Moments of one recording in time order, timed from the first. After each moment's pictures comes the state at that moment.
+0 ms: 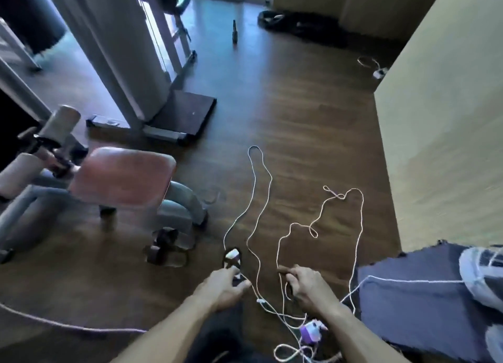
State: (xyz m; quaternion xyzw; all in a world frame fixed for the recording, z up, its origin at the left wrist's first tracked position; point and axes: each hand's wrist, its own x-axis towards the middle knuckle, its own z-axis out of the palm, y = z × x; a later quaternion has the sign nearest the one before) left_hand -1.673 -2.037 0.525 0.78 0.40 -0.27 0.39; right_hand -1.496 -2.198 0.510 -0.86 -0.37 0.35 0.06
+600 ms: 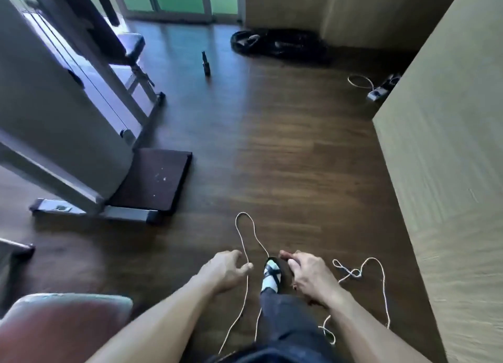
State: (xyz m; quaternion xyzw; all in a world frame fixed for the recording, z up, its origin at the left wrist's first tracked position) left_hand -1.237 -1.622 0.522 0.84 0.35 -0.27 0.32; right_hand -1.082 -1.809 0.502 -0.87 -0.36 0.32 0.09
